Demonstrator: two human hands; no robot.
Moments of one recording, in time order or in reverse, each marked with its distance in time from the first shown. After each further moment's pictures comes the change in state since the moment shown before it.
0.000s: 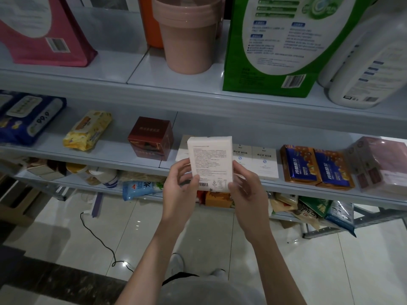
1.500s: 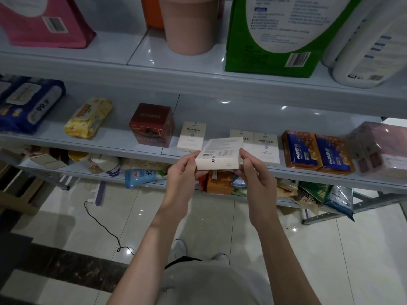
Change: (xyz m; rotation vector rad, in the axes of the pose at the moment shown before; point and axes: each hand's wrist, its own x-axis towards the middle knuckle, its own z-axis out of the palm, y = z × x) left_hand -0.005 0.005 -0.003 -0.147 -0.061 -0.223; right_hand -0.009 -0.019 -0.003 0.246 0.101 0.183
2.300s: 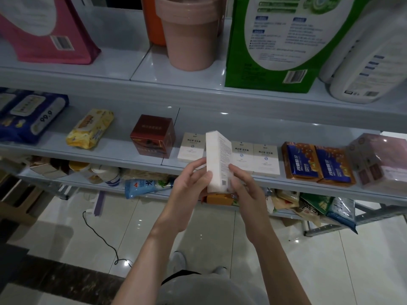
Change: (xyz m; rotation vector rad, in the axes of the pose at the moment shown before) left_hand -0.005 0.006 -0.003 -0.039 -0.296 0.047; right_hand 0.000 0.007 0.003 -0.047 -0.124 0.114
